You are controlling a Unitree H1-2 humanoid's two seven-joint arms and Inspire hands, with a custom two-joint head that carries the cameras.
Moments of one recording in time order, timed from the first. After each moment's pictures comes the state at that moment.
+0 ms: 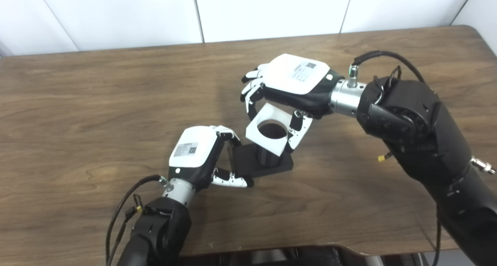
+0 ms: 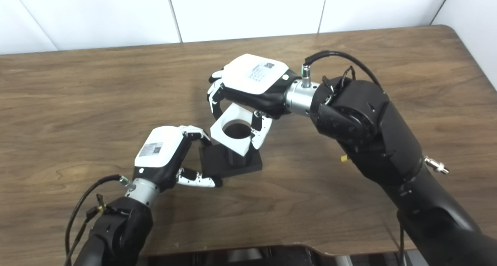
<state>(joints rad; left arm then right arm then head) 0.02 0.17 -0.46 -0.34 1.03 0.20 -0.29 -0.48 -0.43 0.38 -0.57 -0.75 0.09 0.91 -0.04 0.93</state>
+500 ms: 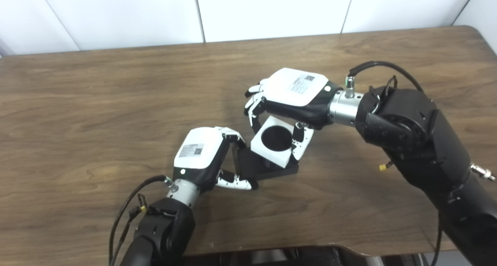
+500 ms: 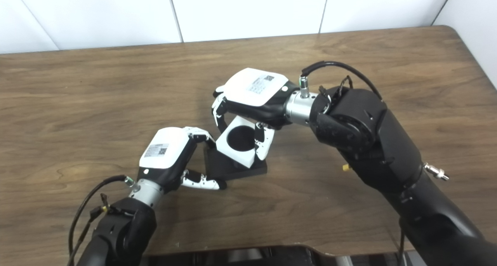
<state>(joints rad) 0.02 0.17 -0.49 -0.35 1.07 0.20 -0.29 -0.45 -0.43 0.39 -0.57 -0.75 0.09 0.94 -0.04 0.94</state>
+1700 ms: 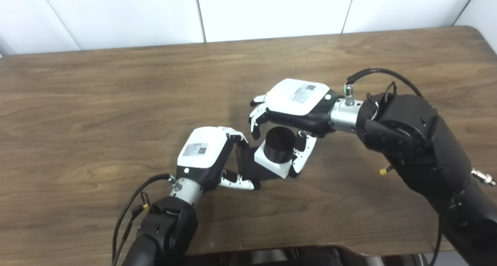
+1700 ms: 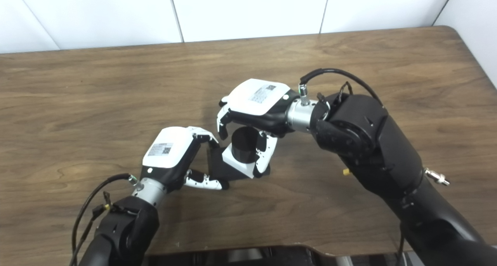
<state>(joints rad) 0.02 0.16 -0.49 -0.35 1.10 0.20 -0.33 -0.44 -0.43 0.38 -0.59 -0.78 0.11 1.02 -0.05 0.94</state>
